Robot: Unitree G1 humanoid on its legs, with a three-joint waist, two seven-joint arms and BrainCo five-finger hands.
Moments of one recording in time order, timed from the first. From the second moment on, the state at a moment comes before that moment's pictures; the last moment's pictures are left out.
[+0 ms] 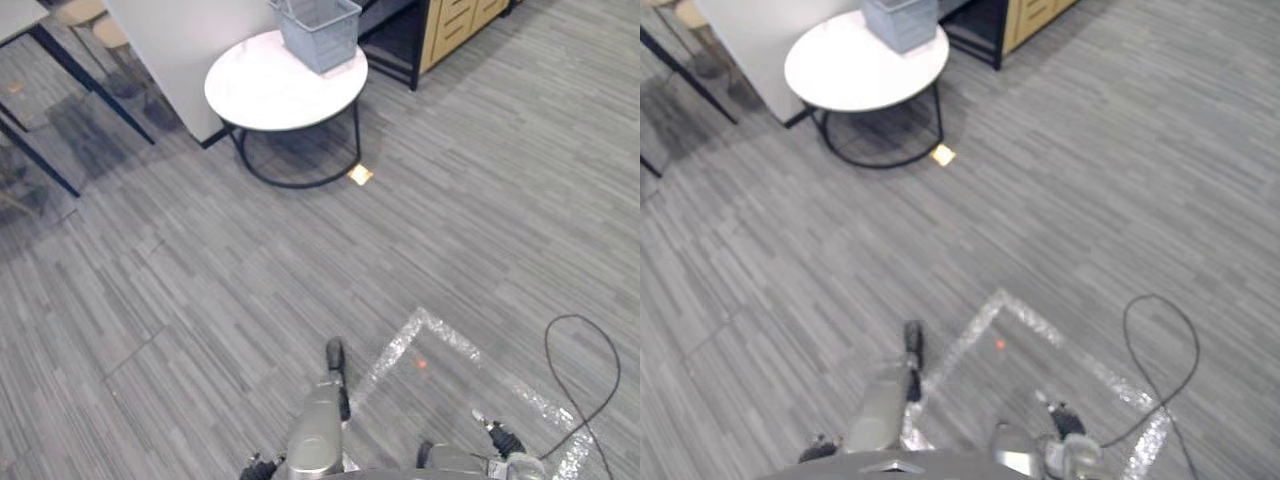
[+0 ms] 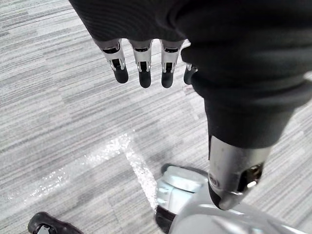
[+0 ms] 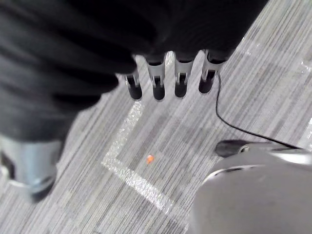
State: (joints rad) left arm 0.17 0.06 0.18 1.16 -0.18 -0.10 0.11; right arm 0.03 -0.16 -0.15 1.18 0.08 -0.12 -0.03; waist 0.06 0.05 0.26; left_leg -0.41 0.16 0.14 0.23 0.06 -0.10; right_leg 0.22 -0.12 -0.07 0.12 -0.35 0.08
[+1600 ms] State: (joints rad) left arm 0.18 0.12 0.19 1.18 -0.15 -0.08 0.12; right arm 0.07 -0.12 -0.10 1.11 -0.02 -0.14 -0.01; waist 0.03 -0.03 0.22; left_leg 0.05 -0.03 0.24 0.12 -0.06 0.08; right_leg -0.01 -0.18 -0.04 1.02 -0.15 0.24
